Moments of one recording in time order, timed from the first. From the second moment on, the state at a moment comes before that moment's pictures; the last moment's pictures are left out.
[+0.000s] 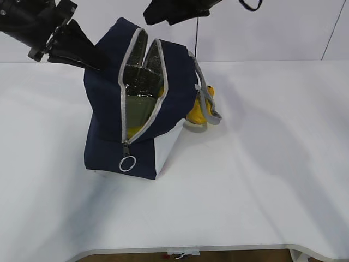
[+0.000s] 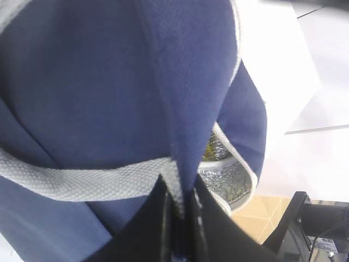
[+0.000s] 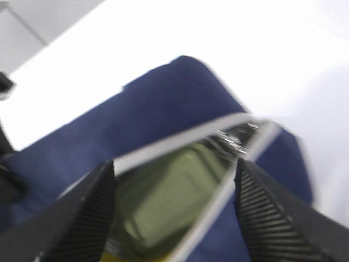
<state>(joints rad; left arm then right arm) -0.14 1.82 -1.55 -0.91 1.21 0.53 0.28 2.19 -2.26 0.73 1.12 -0.61</state>
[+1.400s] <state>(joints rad) -0.14 1.82 -1.55 -0.88 1.21 0.53 0.28 2.38 -2.33 0.12 1.24 0.06</state>
